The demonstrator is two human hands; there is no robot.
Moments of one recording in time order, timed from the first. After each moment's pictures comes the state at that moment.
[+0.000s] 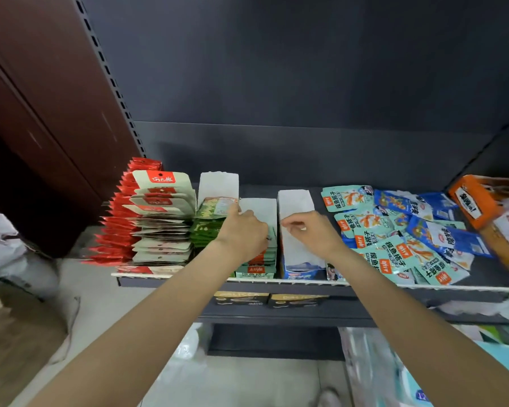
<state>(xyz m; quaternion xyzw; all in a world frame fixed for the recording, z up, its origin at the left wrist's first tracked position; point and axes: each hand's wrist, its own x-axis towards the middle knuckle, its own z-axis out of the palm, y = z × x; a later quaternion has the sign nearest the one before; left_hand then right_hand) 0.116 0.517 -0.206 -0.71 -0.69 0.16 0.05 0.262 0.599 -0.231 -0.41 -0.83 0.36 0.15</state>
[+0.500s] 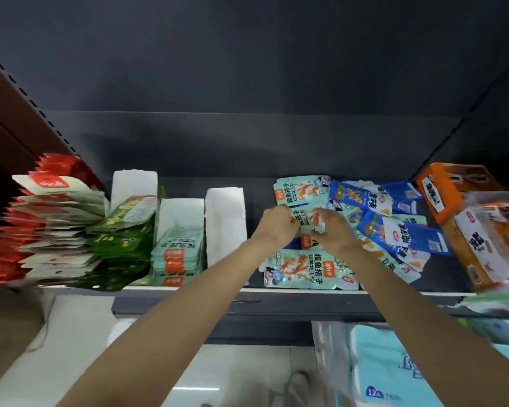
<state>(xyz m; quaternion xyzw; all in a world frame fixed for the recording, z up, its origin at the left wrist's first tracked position) 0.271 0.654 -0.240 -0.52 -0.76 -0.20 -0.34 0.406 0.719 -0.284 -0.54 -0.80 0.27 0.03</state>
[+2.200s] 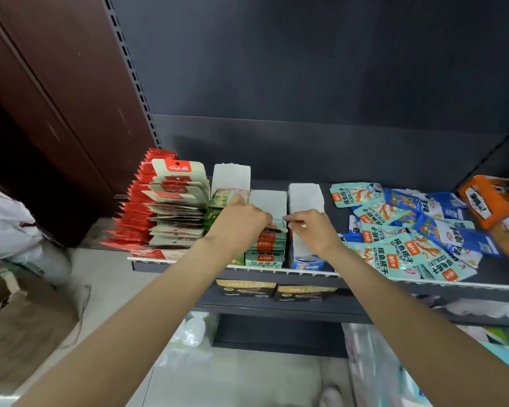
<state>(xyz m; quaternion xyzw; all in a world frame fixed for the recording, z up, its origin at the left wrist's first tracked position) 0.106 0.479 -0.183 -0.73 -0.67 0.10 0.11 0.252 0.577 -0.234 -0.42 -0.83 0.33 0.14</state>
